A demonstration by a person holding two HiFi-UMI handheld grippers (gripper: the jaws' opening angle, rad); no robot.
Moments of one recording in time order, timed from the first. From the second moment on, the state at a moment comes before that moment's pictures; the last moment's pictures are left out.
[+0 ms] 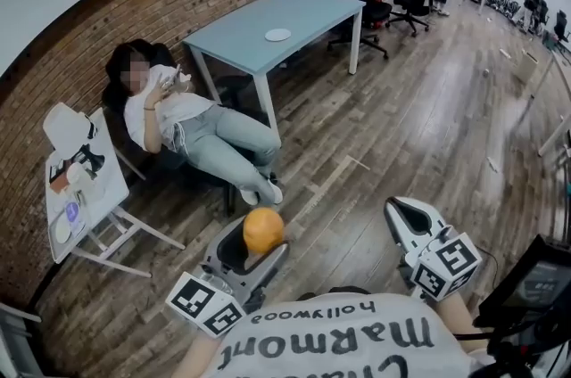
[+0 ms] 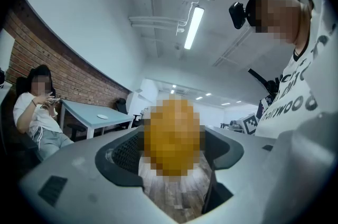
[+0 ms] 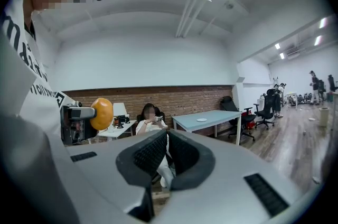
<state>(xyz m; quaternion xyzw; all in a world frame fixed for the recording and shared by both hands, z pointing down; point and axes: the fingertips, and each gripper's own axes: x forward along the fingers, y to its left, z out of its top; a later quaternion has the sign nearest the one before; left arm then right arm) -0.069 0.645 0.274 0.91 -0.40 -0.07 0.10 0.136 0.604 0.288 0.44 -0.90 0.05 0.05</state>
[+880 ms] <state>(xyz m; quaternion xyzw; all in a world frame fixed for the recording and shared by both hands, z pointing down) -0.051 0.514 0.302 0.89 -0.42 -0.10 0.13 0.169 0.471 0.356 0.45 -0.88 0.10 0.14</state>
